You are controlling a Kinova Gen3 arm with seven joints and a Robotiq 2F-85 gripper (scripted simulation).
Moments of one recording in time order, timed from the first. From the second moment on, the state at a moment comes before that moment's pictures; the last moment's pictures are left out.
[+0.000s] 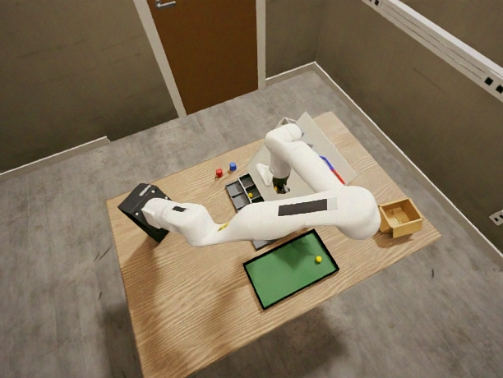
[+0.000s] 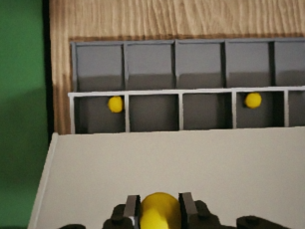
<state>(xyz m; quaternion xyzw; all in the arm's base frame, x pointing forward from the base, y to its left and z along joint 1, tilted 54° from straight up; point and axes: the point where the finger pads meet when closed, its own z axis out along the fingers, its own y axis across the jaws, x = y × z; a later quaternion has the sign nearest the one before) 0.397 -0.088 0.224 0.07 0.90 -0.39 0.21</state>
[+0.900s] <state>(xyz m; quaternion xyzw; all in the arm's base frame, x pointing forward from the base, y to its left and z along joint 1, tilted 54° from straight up) 0.466 0.074 0.180 0.08 0.89 -0.40 0.21</state>
